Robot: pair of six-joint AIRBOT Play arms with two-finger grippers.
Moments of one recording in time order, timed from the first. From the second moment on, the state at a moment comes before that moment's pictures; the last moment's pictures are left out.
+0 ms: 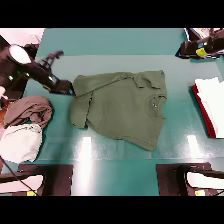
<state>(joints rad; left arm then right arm) -0.14 -1.38 1.35 1.18 -1.43 -1.36 -0.01 -1.39 1.71 -1.38 1.28 1.55</state>
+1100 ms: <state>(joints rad) -0.63 -1.27 0.93 1.61 -1.16 -1.51 -0.01 -1.01 1.17 -1.38 1.13 1.54</state>
